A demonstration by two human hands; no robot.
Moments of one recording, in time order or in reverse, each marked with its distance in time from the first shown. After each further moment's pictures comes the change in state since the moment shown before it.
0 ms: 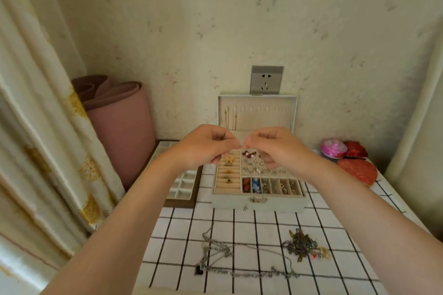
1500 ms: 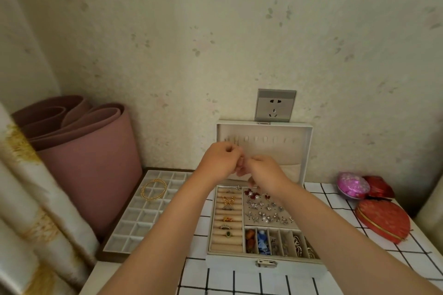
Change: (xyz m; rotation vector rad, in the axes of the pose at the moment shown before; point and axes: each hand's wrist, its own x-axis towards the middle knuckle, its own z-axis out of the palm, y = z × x) left_hand 0.138 -0.043 0.012 -0.102 0.292 -0.162; right_hand 0.130 0.050 0.004 -0.011 0.199 0.240
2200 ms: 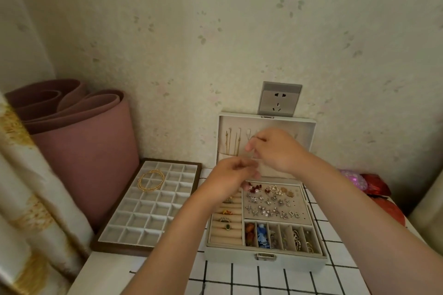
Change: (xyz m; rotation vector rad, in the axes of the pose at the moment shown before) left_hand -0.032 -0.029 0.017 -0.217 -0.216 -0.029; right_hand 0.000 -0.037 -0.027 -0.504 0.034 -0.234
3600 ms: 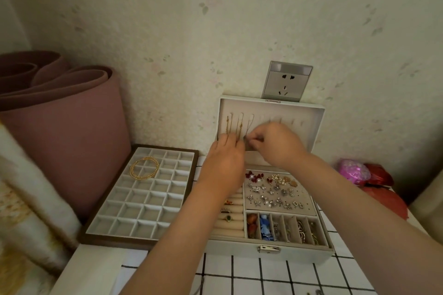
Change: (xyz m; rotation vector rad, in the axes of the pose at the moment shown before) left_hand 0.032 -0.040 0.000 1.157 0.344 0.546; right_hand 0.032 0.047 0.034 -0.337 0.088 -0.109
